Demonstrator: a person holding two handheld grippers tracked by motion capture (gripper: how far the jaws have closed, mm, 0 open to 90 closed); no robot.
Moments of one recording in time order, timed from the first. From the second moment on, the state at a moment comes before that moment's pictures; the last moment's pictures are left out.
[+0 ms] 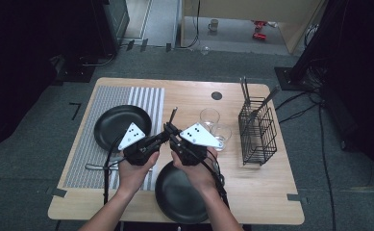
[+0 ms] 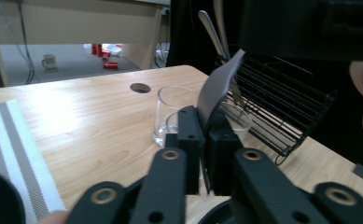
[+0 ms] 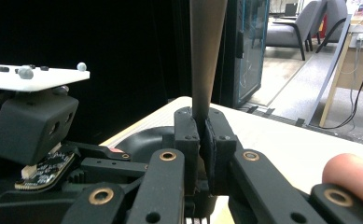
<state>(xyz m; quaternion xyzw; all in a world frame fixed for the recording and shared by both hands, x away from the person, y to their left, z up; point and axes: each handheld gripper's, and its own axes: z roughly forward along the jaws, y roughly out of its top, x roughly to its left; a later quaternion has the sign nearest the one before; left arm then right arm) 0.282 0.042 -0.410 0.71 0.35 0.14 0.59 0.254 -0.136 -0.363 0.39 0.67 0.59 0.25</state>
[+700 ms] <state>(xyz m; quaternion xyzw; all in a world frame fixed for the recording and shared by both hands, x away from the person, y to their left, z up) 0.269 0.074 -0.399 0.71 0.33 0.19 0.60 0.257 -0.142 -0.363 0.41 0.66 0.58 0.26</state>
